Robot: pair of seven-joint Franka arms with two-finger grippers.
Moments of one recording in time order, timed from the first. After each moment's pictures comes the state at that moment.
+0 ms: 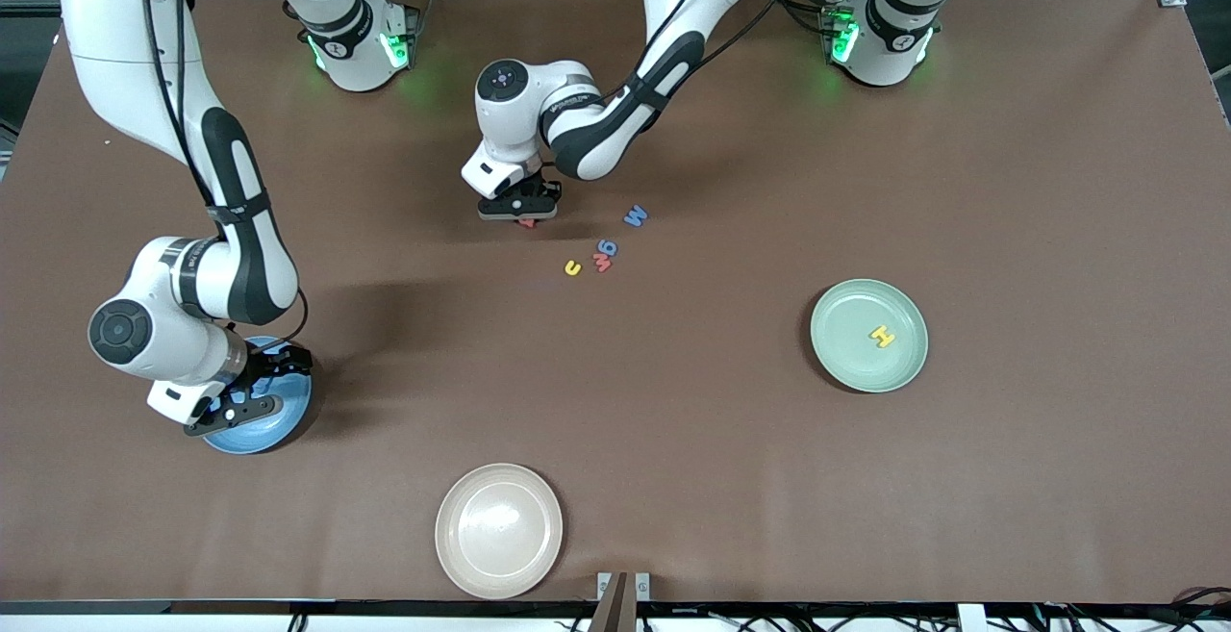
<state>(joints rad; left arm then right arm) -1.04 0.98 -0.09 -1.19 0.15 2.29 -1.26 0.19 0.66 -0.25 -1.69 0.14 2.30 -0.43</state>
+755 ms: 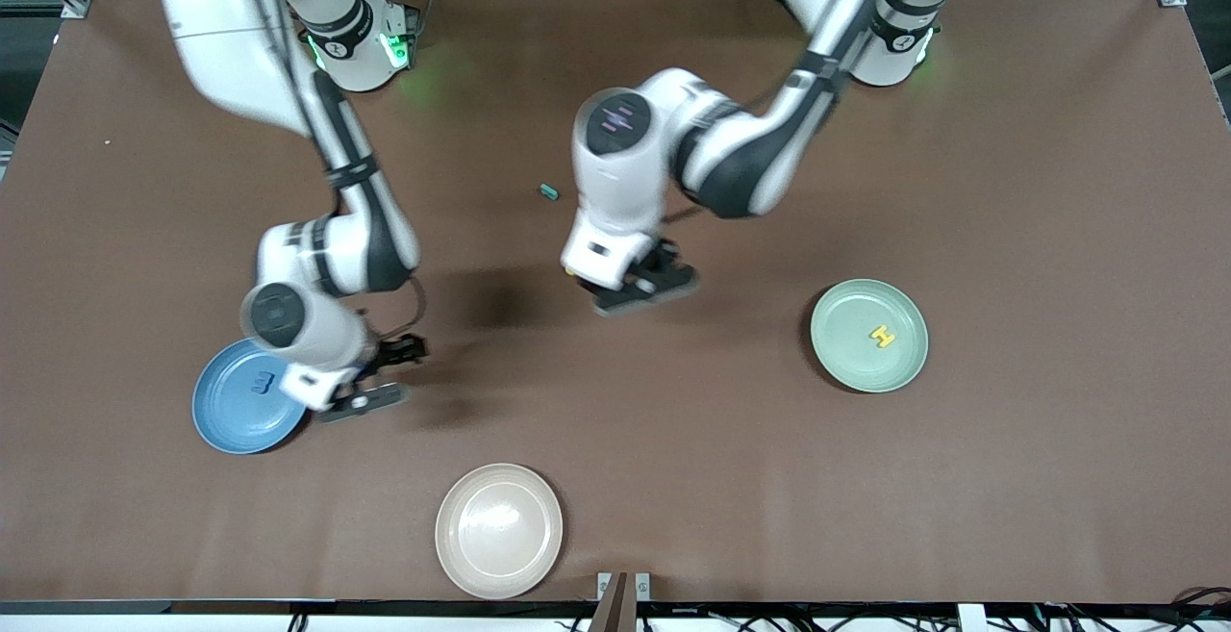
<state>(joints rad) -0.66 0.64 -0.04 -1.30 0.12 1.99 -1.01 0.53 0.65 -0.24 -1.66 0.18 2.24 -0.06</state>
